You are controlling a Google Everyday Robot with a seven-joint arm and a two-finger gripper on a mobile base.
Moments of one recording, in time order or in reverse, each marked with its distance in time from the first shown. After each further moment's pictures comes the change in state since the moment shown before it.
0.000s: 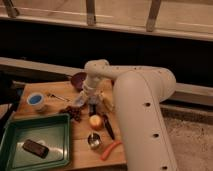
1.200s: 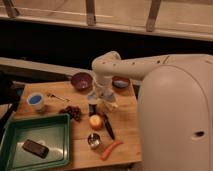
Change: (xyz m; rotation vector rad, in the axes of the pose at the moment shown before) arm 0.080 -0.015 -0.115 0.257 -0.005 0.203
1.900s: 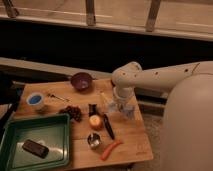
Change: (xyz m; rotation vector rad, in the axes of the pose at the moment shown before) arm 0.122 -0.041 -0.001 0.053 0.122 0.344
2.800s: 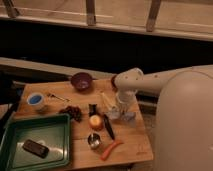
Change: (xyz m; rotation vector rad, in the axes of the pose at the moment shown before) arm 0.022 -0.017 0.052 -0.044 0.097 0.080
